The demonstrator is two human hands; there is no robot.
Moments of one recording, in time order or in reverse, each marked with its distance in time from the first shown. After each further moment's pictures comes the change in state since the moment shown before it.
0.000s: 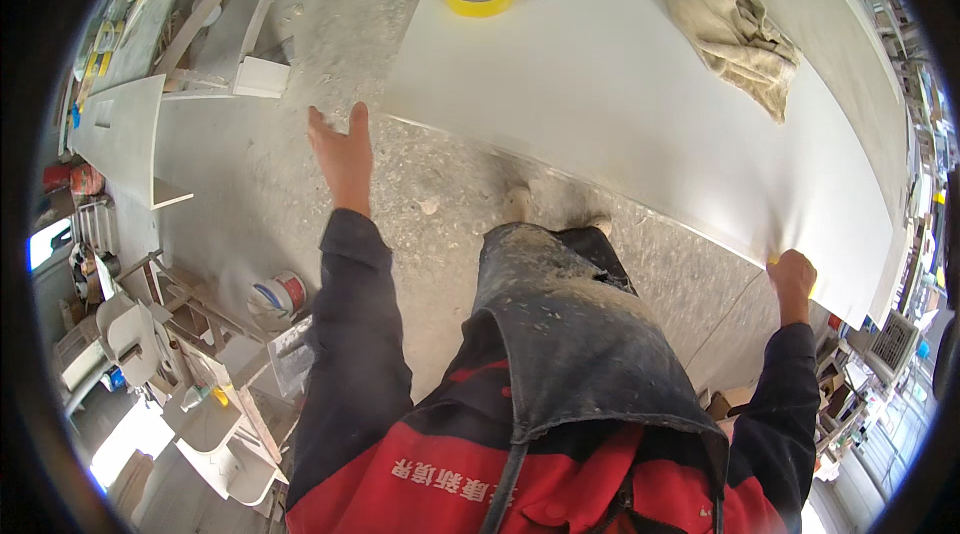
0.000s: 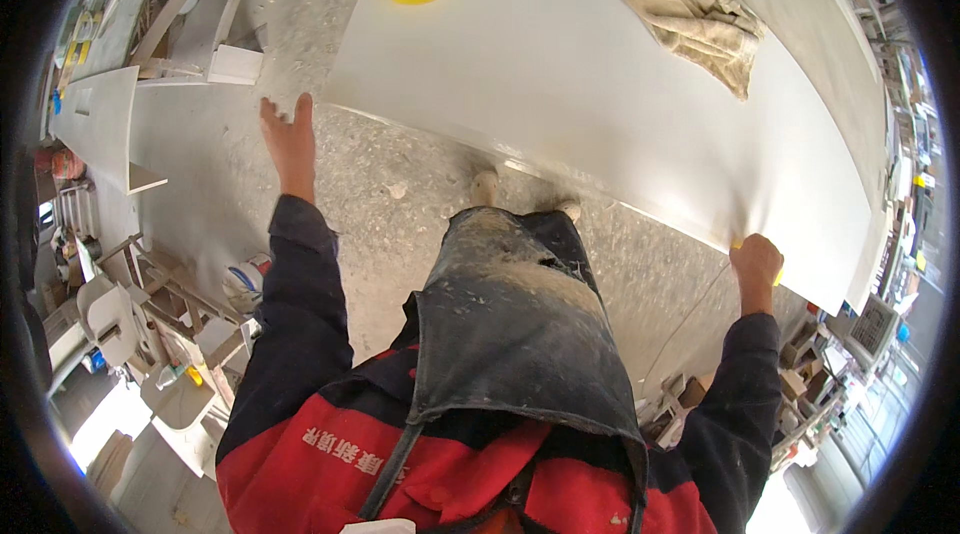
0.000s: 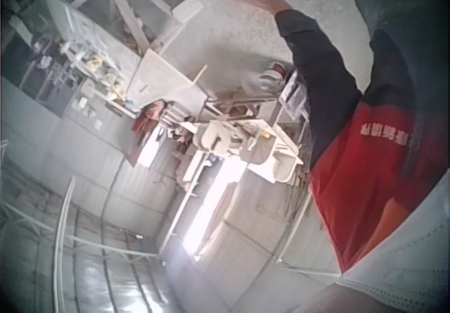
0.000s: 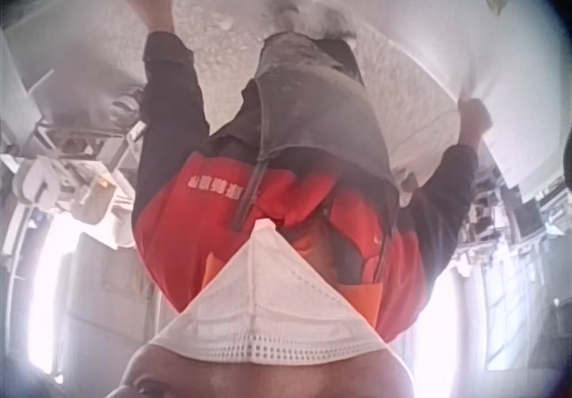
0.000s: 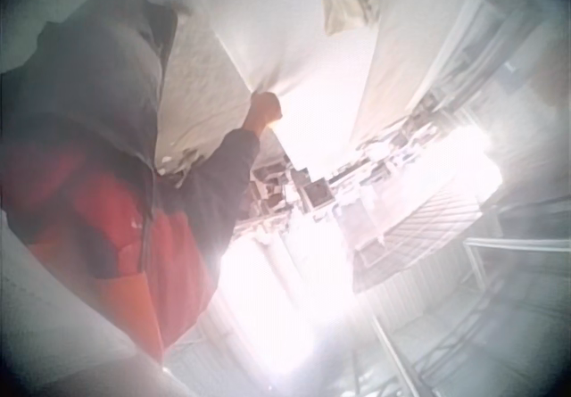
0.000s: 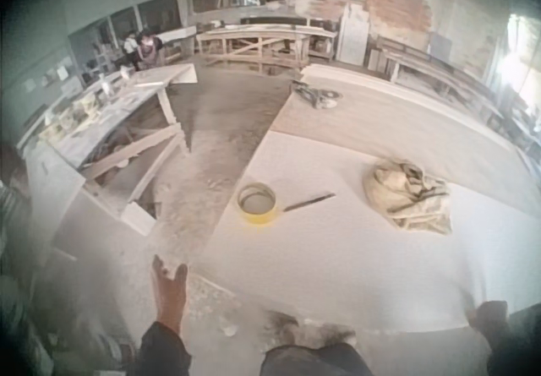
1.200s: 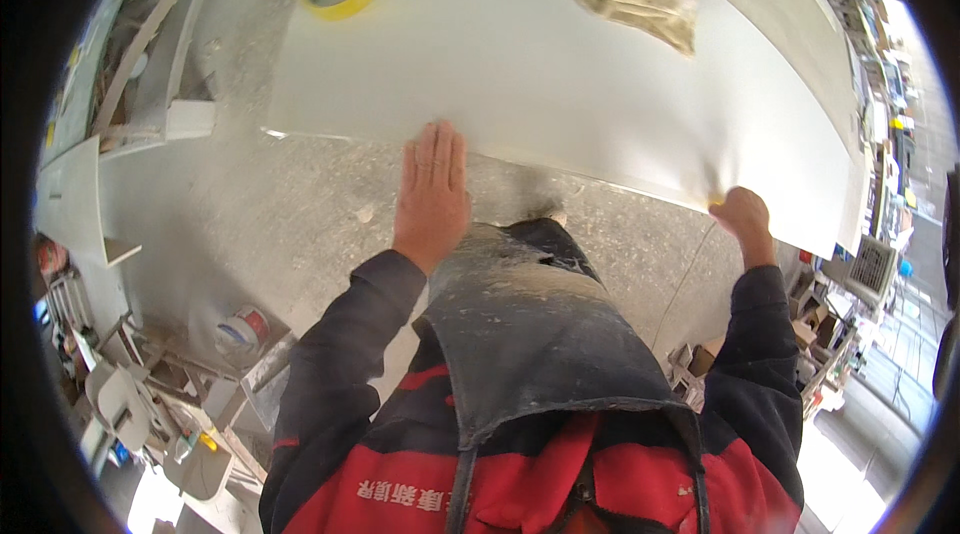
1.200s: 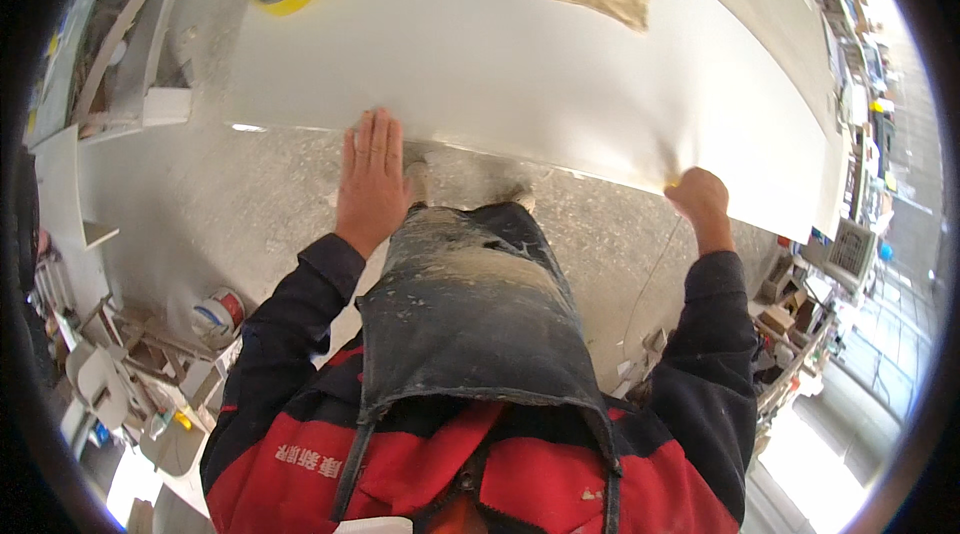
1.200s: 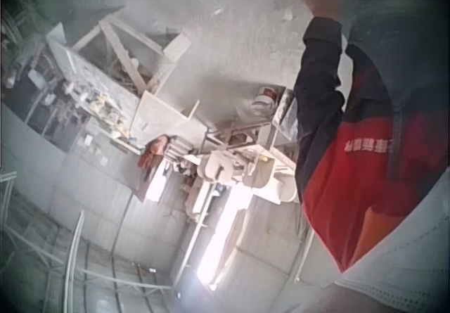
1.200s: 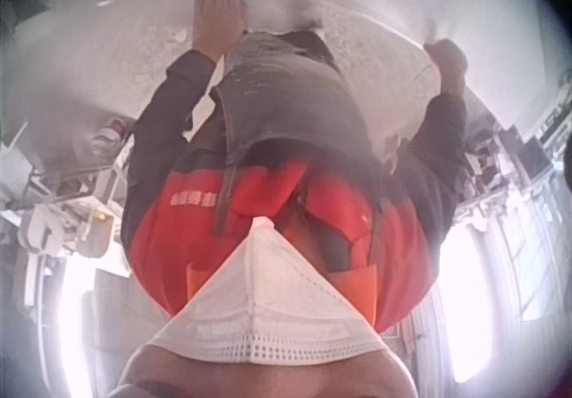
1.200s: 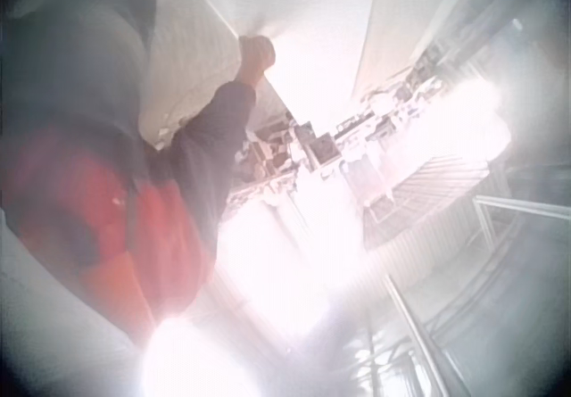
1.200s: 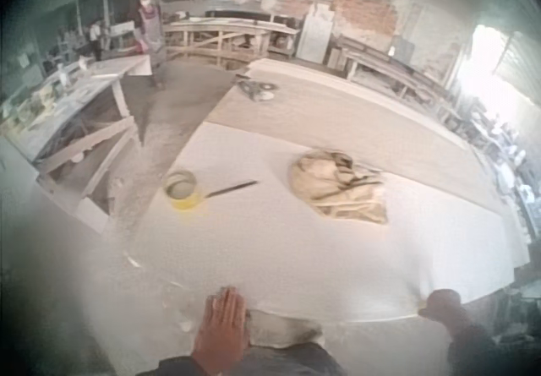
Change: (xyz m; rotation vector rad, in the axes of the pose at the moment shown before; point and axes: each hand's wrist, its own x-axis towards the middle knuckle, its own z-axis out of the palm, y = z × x) left_hand -0.210 0.106 0.077 0.526 -0.560 1.032; right_hand -0.005 0.019 -0.018 0.211 -0.102 -0.076
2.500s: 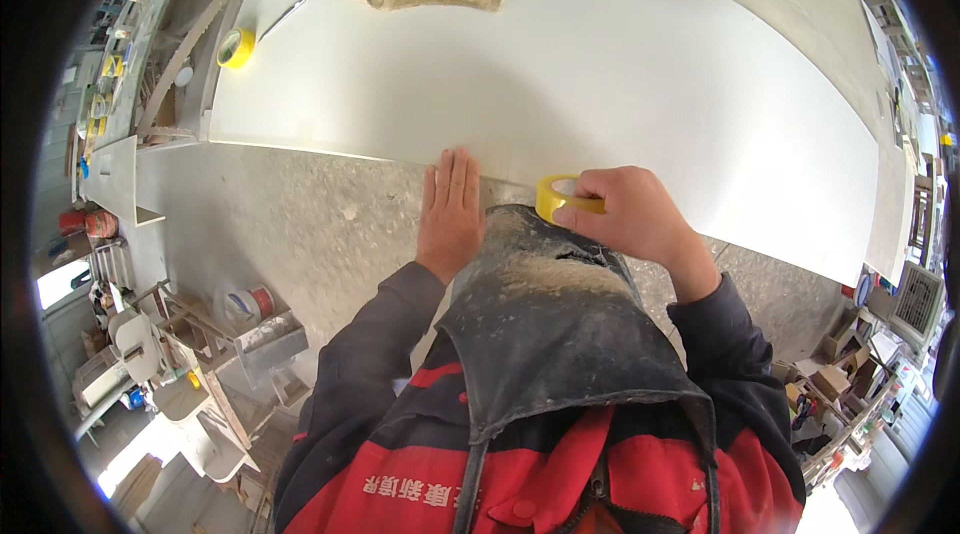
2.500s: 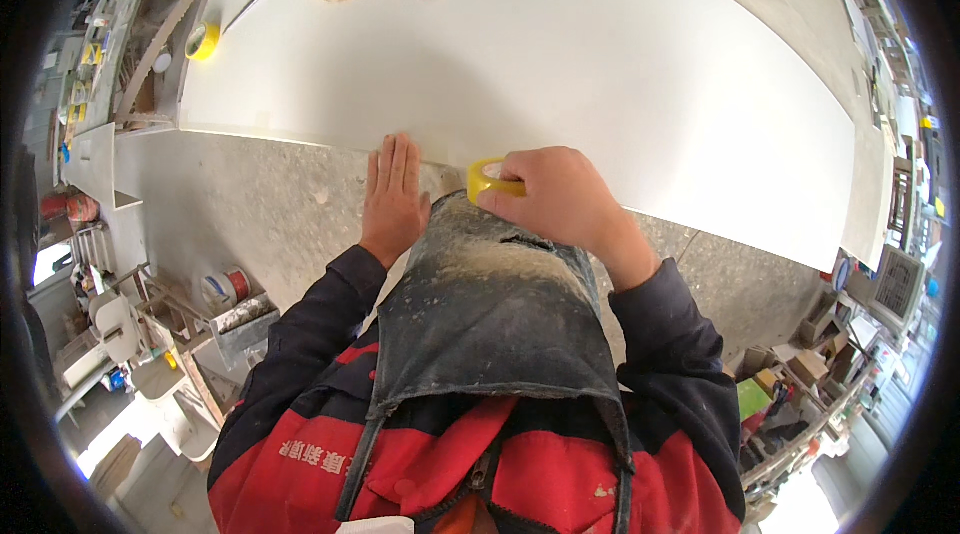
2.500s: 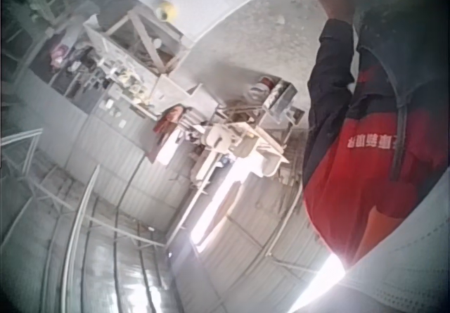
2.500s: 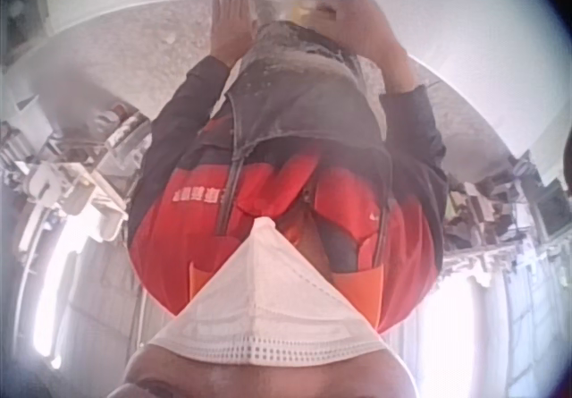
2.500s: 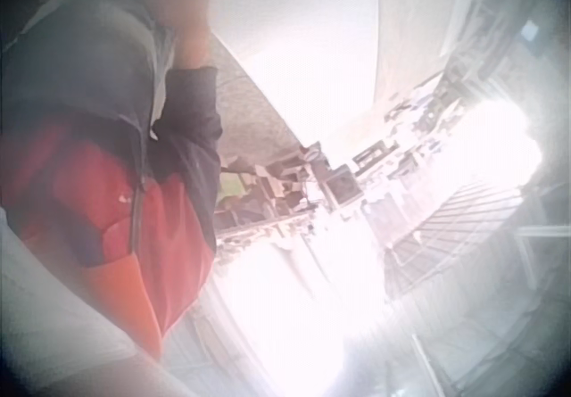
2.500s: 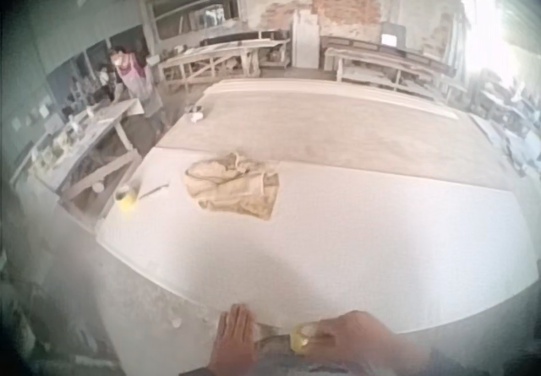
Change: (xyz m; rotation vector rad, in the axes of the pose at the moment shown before) left_hand 0.072 0.324 0.044 -0.056 -0.007 -0.067; right_hand 0.000 0.123 0.006 0.856 0.055 -0.977
